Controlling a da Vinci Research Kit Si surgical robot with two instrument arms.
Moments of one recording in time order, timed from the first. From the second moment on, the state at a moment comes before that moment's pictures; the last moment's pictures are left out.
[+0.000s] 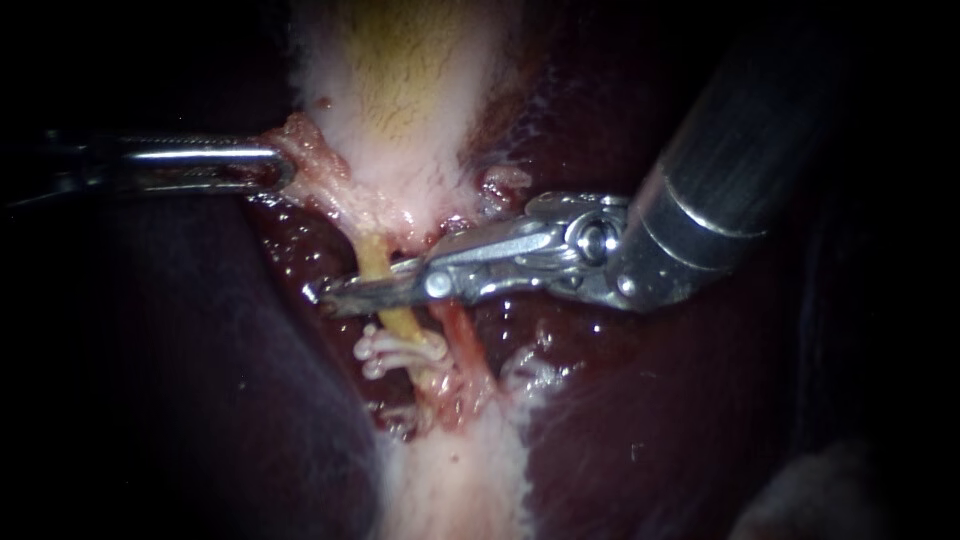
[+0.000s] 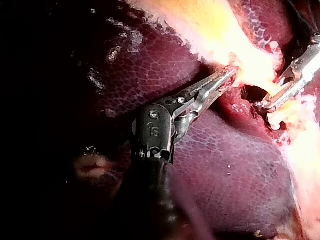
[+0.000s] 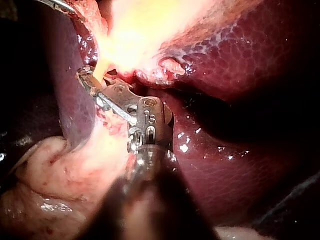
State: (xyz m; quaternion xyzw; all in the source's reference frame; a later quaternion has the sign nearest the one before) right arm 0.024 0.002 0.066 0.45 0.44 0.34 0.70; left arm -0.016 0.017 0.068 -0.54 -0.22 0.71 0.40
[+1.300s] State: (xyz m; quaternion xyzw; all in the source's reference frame) right arm 0.022 0.002 0.070 0.30 0.52 0.26 0.75; left arm -0.016 0.017 0.068 -0.53 -0.22 0.71 0.40
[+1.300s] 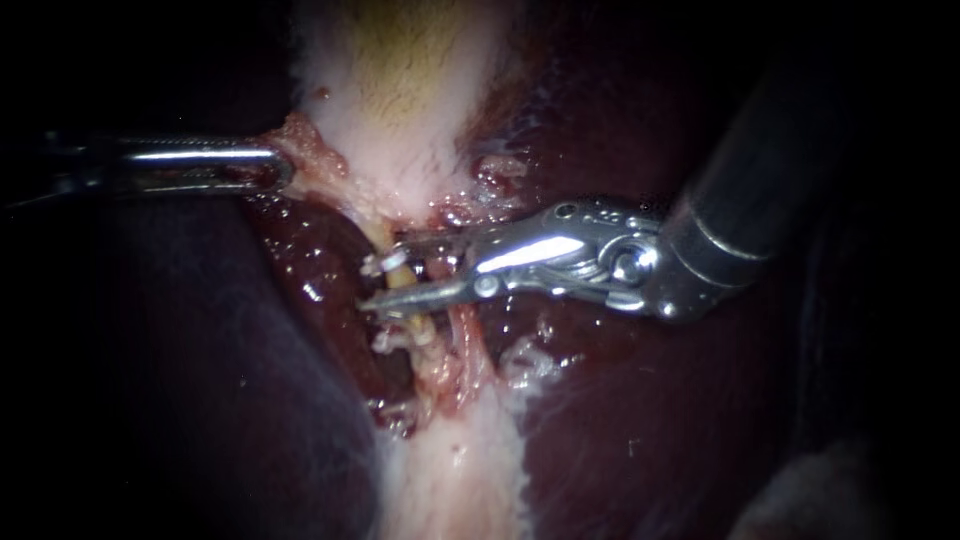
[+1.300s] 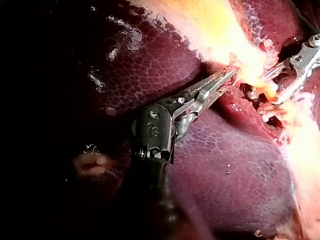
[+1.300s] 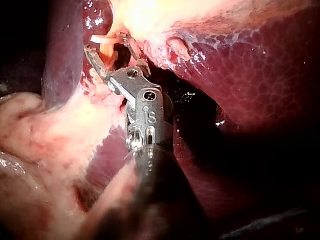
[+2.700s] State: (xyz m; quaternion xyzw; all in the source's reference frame) right arm 0.005 0.002 0.061 0.25 0.56 0.14 0.78; left arm -0.017 0.017 0.070 -0.53 -0.22 0.72 0.40
